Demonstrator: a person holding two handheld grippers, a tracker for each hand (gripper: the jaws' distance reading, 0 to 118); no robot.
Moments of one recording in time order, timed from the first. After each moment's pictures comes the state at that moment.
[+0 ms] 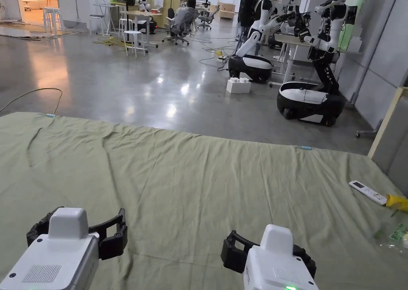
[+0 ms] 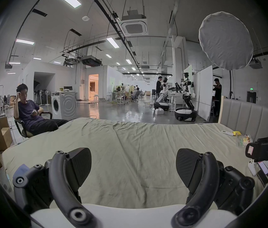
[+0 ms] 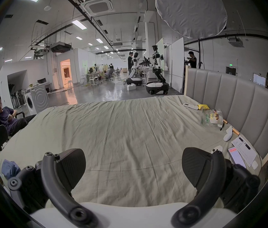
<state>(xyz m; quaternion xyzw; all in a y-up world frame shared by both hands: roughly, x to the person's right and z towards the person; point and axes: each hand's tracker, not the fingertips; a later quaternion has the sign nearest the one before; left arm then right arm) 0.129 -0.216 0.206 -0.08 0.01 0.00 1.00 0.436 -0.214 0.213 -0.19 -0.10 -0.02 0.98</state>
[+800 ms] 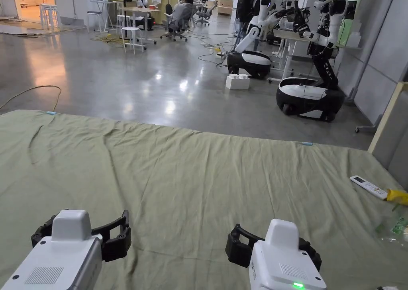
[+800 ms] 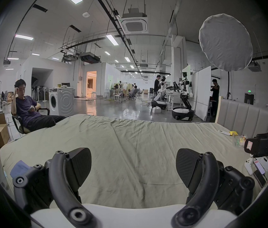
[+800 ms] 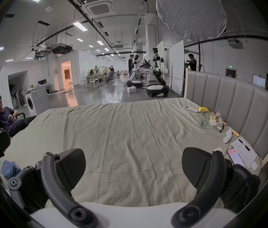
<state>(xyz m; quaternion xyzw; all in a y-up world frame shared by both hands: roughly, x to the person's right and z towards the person) 0.121 -0.222 0.211 -0.09 -0.01 0.01 1.00 0.431 -0.210 0.219 -0.18 -0.10 -0.02 0.98</state>
